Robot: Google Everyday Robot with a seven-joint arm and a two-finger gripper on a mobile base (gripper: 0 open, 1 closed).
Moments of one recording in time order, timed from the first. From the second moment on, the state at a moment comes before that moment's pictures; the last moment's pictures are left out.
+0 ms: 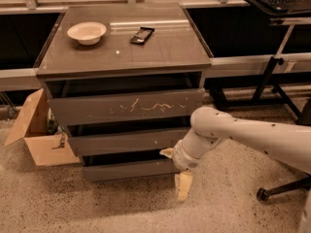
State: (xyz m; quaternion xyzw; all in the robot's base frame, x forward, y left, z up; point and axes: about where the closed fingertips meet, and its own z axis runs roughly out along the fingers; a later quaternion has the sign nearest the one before) arm 0.473 -0.063 0.552 -0.74 0.62 0.23 0.13
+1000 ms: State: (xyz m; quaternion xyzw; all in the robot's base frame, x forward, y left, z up) arm 0.545 -0.053 0.394 -0.75 0.60 0.24 0.15
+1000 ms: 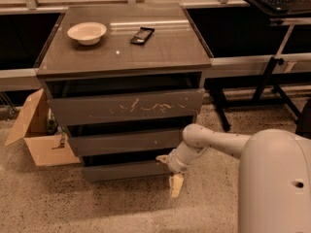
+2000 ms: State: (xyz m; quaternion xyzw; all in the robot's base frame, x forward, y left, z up) arm 0.582 -0.080 0.304 -0.74 0.60 0.23 0.17
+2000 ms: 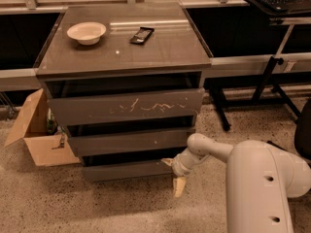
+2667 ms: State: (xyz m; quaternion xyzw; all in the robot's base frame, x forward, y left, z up) arm 0.630 -0.089 0.262 -0.74 0.60 0.22 0.22
